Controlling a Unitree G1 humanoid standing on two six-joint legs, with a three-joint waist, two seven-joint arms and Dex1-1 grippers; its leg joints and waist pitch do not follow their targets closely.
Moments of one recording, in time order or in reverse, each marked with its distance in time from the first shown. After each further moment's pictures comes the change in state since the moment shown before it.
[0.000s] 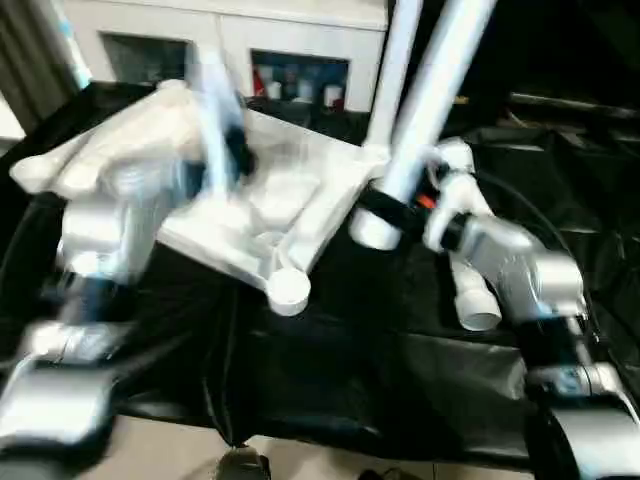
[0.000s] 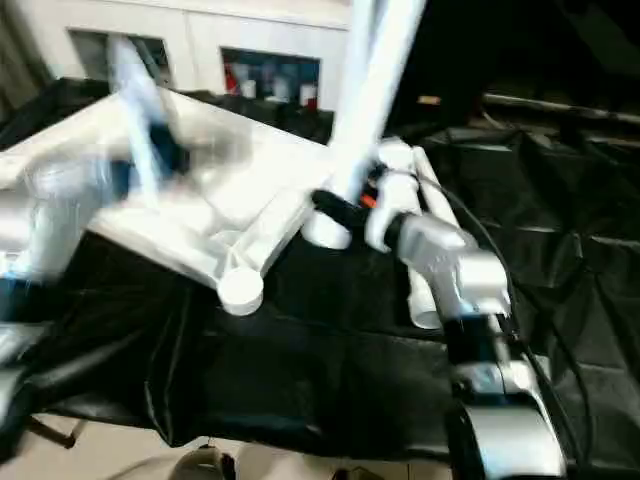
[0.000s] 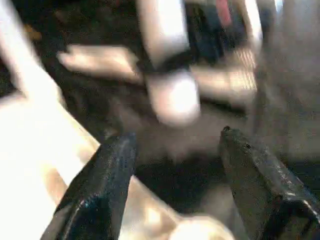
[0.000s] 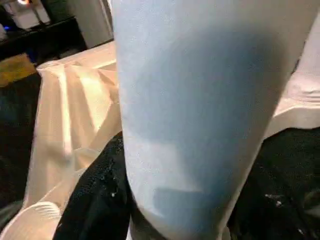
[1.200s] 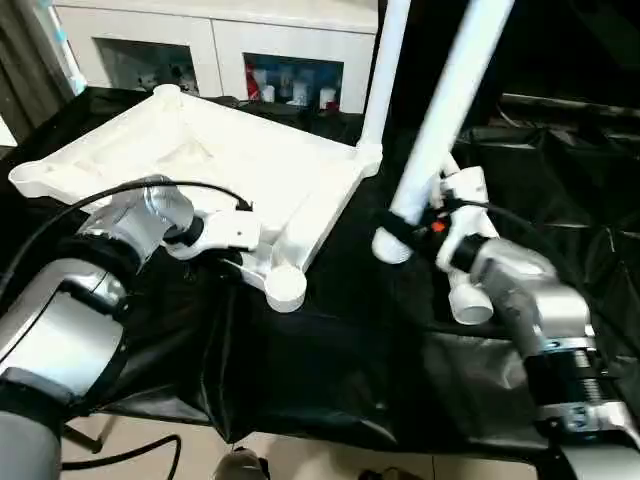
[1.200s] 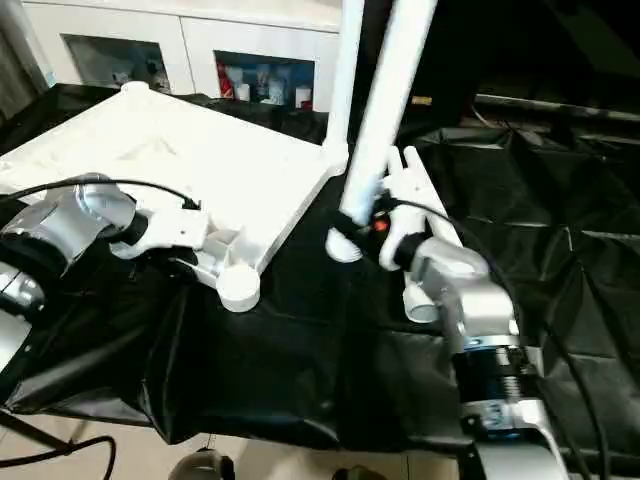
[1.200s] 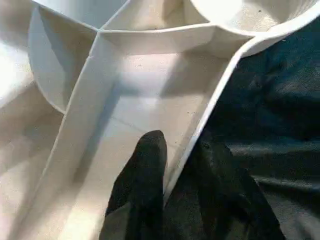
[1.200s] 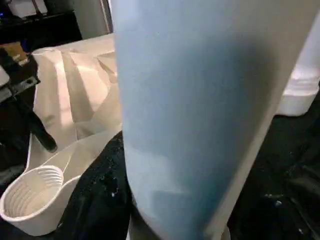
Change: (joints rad) left arm -0.299 -0.078 -0.274 0.798 0.510 -0.419 -0.104; right arm 0.138 0.001 0.040 -0.083 -0.040 -0.101 0.032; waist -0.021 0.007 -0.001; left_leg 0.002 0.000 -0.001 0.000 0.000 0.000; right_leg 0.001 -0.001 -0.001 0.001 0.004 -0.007
